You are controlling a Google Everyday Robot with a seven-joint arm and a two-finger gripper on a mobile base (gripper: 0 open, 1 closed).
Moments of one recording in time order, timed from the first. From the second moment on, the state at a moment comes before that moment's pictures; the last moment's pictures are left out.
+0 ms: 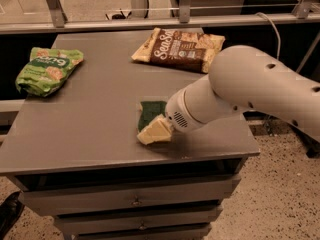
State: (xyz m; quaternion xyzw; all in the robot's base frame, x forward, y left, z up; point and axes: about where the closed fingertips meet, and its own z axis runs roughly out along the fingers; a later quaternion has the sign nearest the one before) arm 0.485 -0.005 0.823 -0.42 0.84 0.19 0.29
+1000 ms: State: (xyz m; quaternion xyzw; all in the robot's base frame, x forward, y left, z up) arm 0.495 -0.038 0.890 -0.43 0.81 0.16 0.36
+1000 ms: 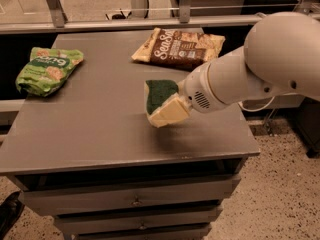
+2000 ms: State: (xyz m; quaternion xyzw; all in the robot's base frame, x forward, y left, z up) arm 0.550 0.034 0.891 -0.47 0.77 0.19 0.39
